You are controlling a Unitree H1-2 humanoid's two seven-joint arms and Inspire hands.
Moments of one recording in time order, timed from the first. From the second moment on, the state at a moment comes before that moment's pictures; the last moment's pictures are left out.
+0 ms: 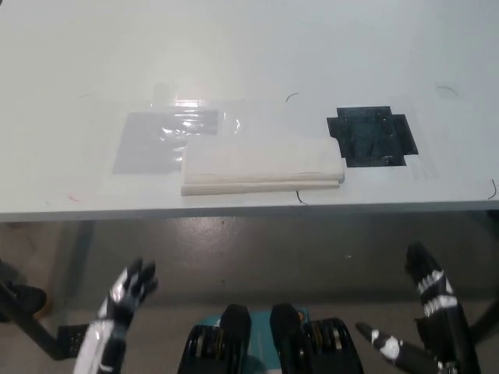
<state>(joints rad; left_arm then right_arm) 0.24 0.09 -0.08 -0.44 0.04 -0.30 -0.06 0.14 -0.03 0.07 -0.15 0.00 -0.37 0.06</state>
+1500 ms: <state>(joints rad) -0.99 -0.04 0.20 0.89 -0.17 -0.03 -0.02 -1.06 0.14 -0.37 1.15 0.31 -0.24 0.03</state>
